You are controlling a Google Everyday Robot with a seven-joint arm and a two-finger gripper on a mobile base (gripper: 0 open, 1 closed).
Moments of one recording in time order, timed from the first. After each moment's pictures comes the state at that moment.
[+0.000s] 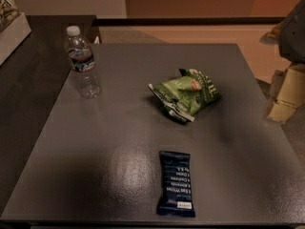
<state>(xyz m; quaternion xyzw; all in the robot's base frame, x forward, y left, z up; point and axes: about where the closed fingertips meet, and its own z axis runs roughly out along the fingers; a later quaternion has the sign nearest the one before) 0.438 -0.217 0.976 -0.60 0.78 -0.03 0.16</state>
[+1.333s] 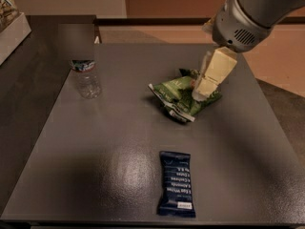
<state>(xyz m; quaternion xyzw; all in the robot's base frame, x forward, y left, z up) 0.513 -0.111 0.967 -0.61 0.75 0.05 0.26</state>
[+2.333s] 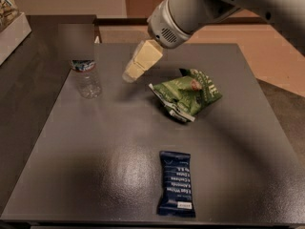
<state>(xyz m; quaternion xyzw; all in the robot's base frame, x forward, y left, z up) 0.584 0.024 0.958 -0.58 0.72 0.14 0.37</state>
